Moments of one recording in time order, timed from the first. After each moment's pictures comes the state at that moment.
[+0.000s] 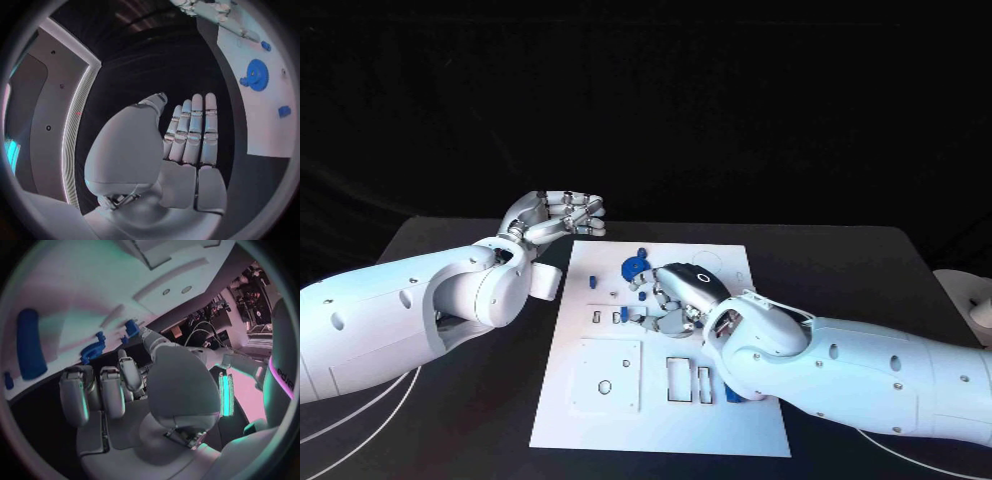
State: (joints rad) left arm 1.28 -0.89 -0.06 1.54 -0.09 -0.39 0.39; left_hand 1.47 -0.17 0.32 0.28 0.24 0.90 0.20 0.23 0.19 1.15 0.15 0.09 0.08 1.08 0.09 0.37 0.36 0.18 0.92 0.20 0.50 0.23; right arm 1.17 -0.65 -0.14 1.63 -1.53 -0.58 -0.21; right_hand 1.31 -0.19 0.33 0.15 0.20 0.77 0.19 0.18 0.42 1.34 0.10 1.29 1.30 1.46 0.01 1.52 1.31 0.01 1.47 0.12 1.47 1.31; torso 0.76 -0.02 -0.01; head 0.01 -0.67
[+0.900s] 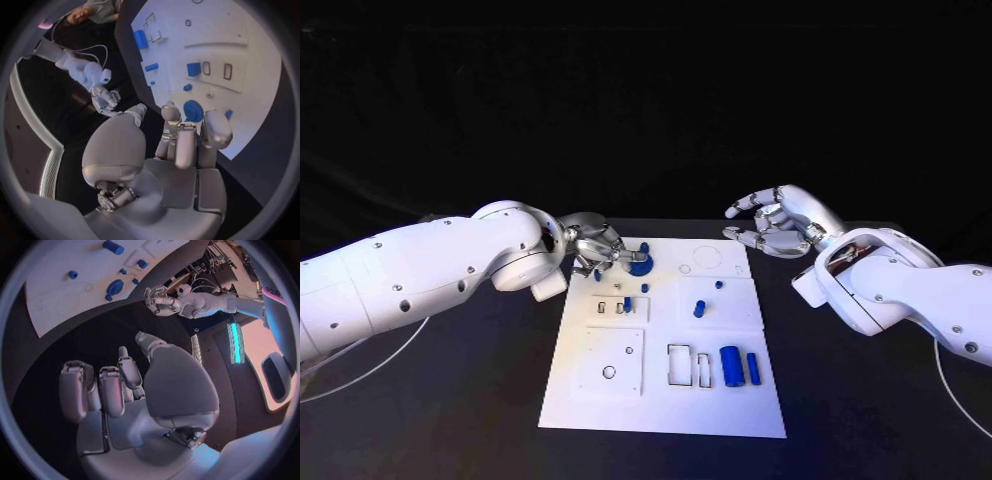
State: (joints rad) left arm 1.34 -0.77 -0.06 1.45 -0.82 0.05 -0.29; left_hand 1.08 -0.11 0.21 0.30 0.20 0.89 0.09 0.56 0.48 1.27 0.01 0.96 0.87 1.47 -0.04 1.48 1.31 0.11 1.33 0.06 1.33 1.07; right arm 1.31 -0.95 -0.13 1.65 -0.94 -0.58 0.08; right_hand 1.30 -0.17 0.37 0.18 0.23 0.84 0.17 0.24 0.44 1.33 0.08 1.28 1.28 1.46 0.01 1.50 1.31 0.03 1.47 0.12 1.40 1.31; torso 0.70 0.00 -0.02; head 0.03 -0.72
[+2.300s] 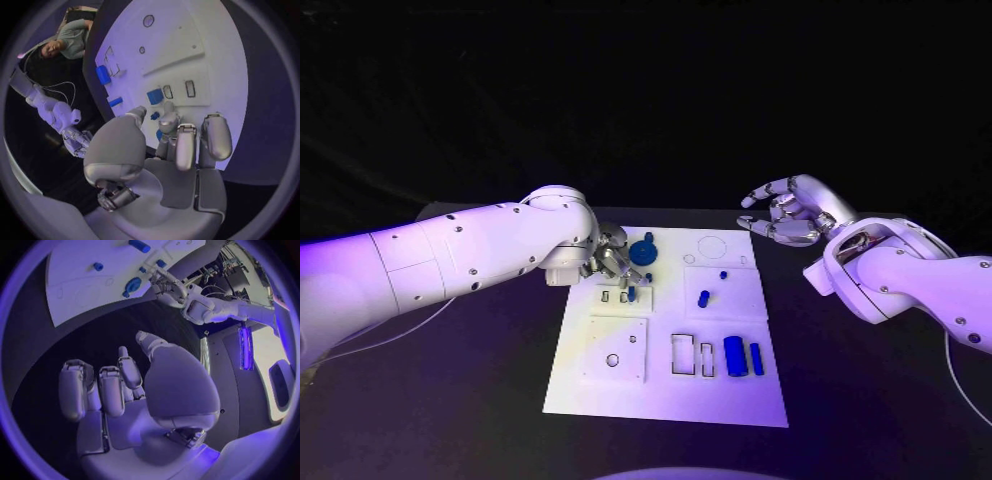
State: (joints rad) left arm 1.36 -0.59 -0.12 1.30 -1.03 0.32 -0.52; left_hand 1.07 -0.08 0.18 0.30 0.22 0.87 0.09 0.63 0.56 1.29 0.01 1.13 1.04 1.47 -0.04 1.51 1.31 0.09 1.36 0.05 1.40 1.19; right arm 1.31 -0.94 -0.13 1.62 -1.00 -0.60 -0.01; right_hand 1.30 -0.18 0.37 0.19 0.25 0.84 0.17 0.24 0.44 1.33 0.08 1.28 1.28 1.46 0.01 1.49 1.31 0.03 1.46 0.11 1.39 1.31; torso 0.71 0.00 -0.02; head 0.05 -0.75
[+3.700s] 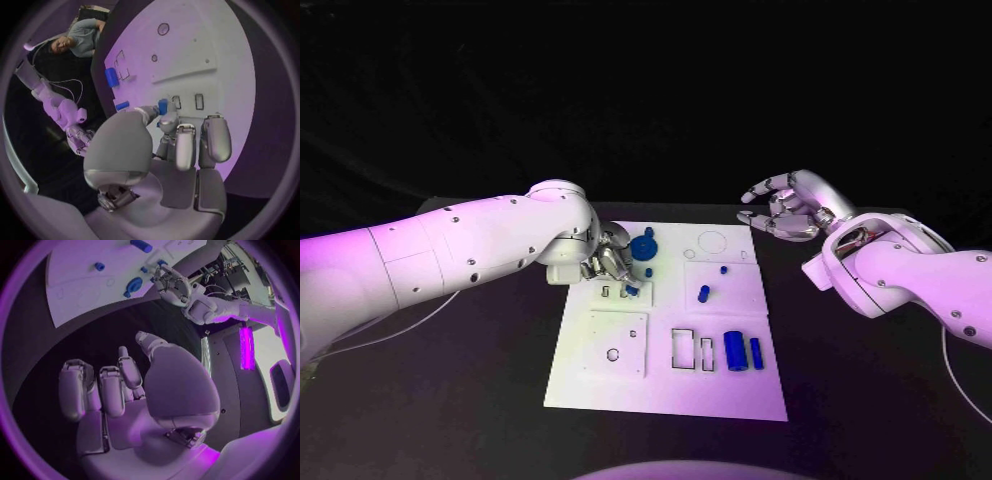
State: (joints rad) left arm 1.36 -0.59 -0.12 1.31 -0.93 0.36 -0.52; left_hand 1.30 -0.13 0.57 0.32 0.22 0.84 0.08 0.68 0.59 1.28 0.01 1.13 1.05 1.46 -0.06 1.52 1.31 0.09 1.36 0.05 1.43 1.23; right arm 1.30 -0.93 -0.13 1.60 -0.99 -0.60 -0.01; right_hand 1.30 -0.18 0.38 0.19 0.26 0.84 0.17 0.25 0.44 1.33 0.08 1.28 1.28 1.47 0.01 1.49 1.31 0.03 1.46 0.11 1.38 1.31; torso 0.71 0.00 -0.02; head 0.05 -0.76
